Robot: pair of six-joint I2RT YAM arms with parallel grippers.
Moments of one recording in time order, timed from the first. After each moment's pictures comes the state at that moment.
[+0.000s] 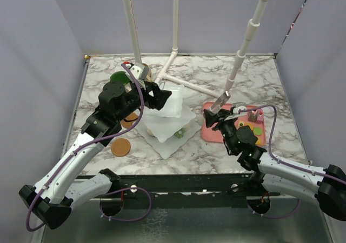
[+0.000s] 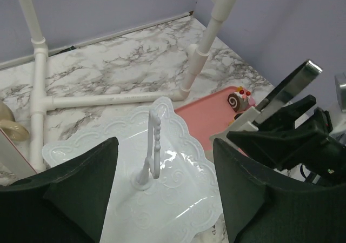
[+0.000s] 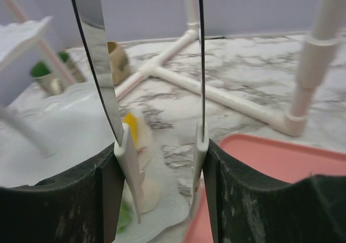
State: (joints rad) left arm -0.60 0.96 1.07 -0.18 0.16 -0.23; right arm 0.90 0.89 0.30 0.73 0.52 0.17
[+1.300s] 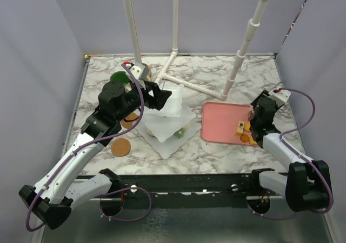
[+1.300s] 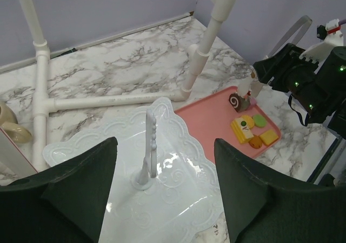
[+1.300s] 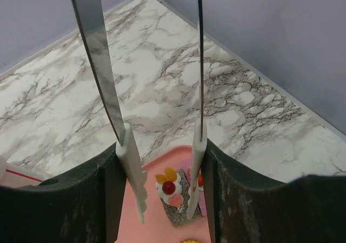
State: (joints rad) left arm -0.60 0.96 1.07 -0.18 0.16 -0.21; right arm 0.09 1.13 0.46 0.48 0.67 0.30
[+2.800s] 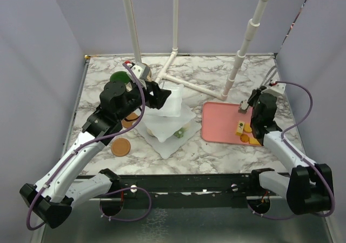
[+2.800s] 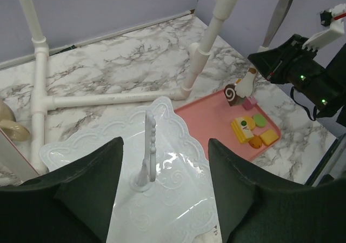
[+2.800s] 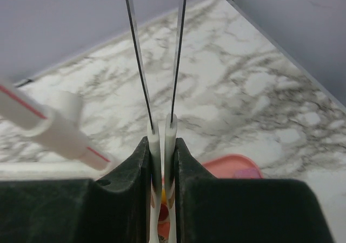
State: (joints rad) left arm -0.60 0.96 1.07 -0.18 0.16 -0.21; right arm 0.08 1.15 0.51 0.45 0.44 0.29
